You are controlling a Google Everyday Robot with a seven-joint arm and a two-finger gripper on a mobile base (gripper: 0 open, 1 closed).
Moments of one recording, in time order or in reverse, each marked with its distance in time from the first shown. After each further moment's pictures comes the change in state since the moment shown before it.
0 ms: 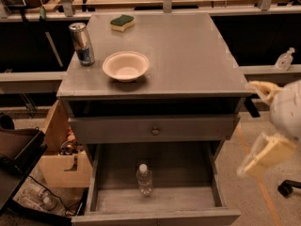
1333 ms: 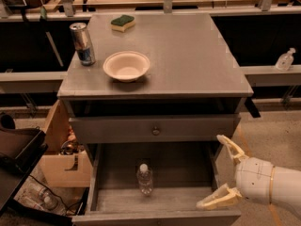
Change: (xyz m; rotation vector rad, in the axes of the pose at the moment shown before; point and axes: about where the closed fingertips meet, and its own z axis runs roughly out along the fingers) arm 0.049 0.062 0.148 0.054 -0.531 0.143
